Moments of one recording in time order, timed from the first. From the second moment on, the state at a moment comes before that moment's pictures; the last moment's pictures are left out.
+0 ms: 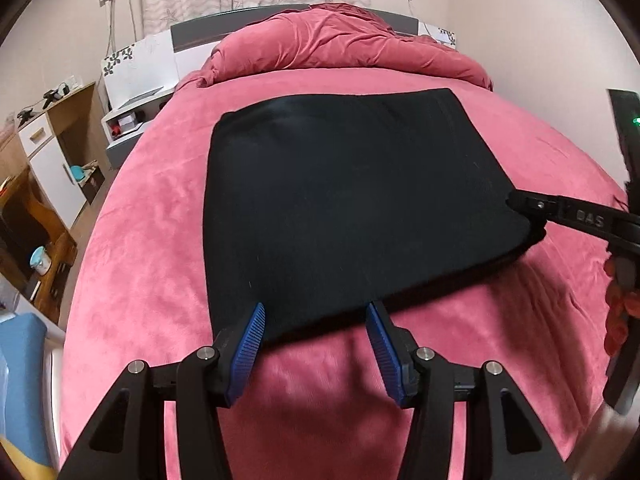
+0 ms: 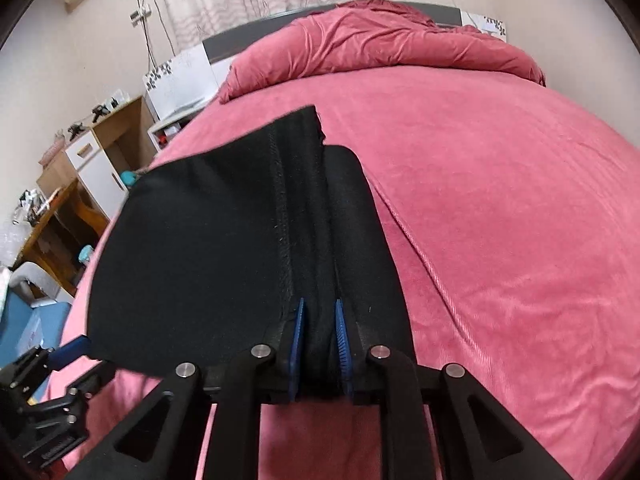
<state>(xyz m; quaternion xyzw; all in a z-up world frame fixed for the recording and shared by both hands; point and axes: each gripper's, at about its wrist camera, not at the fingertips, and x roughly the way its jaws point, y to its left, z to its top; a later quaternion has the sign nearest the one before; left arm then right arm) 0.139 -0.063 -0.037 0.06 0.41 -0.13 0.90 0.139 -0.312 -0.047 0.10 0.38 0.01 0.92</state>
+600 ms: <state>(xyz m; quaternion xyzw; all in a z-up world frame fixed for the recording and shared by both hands) 0.084 -0.033 -0.053 -0.05 0.49 -0.08 0.87 0.063 -0.260 -0.079 0.12 0.43 0.04 0.90</state>
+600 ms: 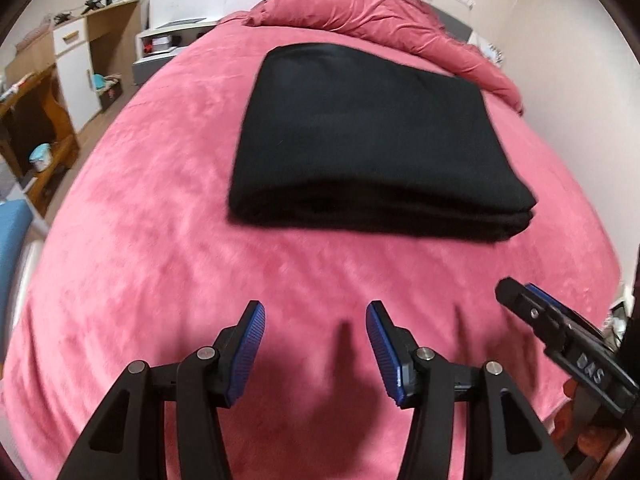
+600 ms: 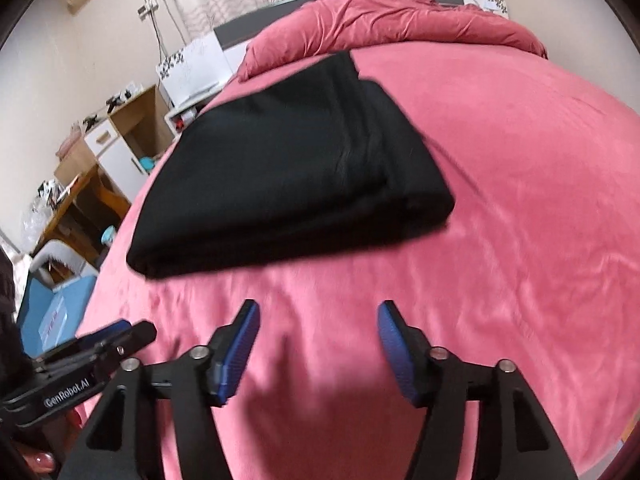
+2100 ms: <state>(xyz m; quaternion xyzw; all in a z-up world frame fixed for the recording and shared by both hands) 0.008 -0.021 0.010 -0.02 0.39 -0.02 0.92 0.010 -0.218 -0.020 0.02 0.34 -0.05 0.94</state>
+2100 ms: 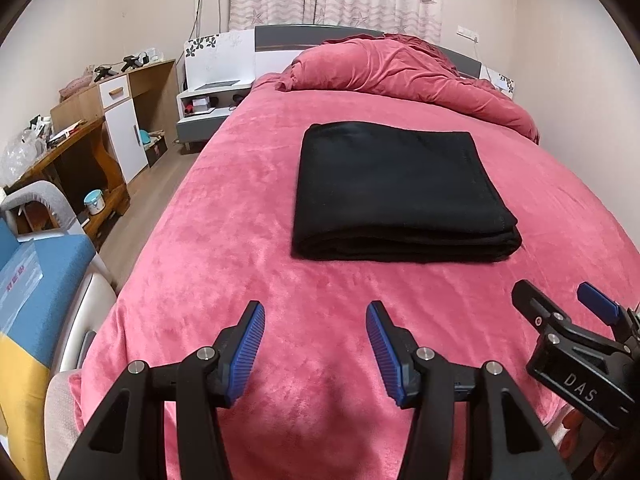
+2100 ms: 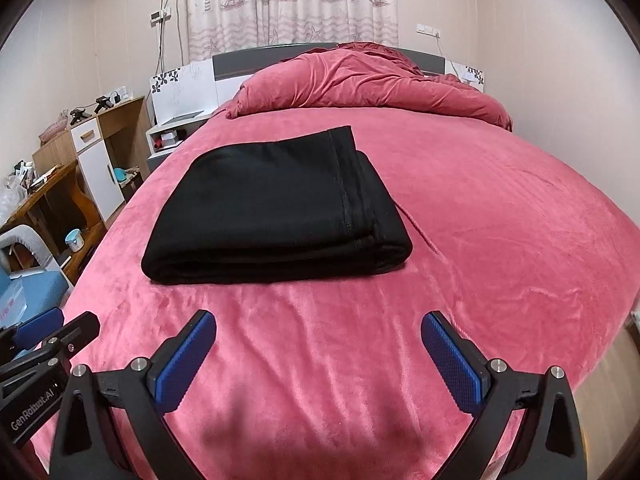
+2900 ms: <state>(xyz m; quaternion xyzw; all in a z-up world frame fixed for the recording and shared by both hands) 0.007 -0.022 0.011 -0.02 0.38 -0.02 0.92 0.006 -0.222 -0.019 0.03 0.34 -0.05 0.94</state>
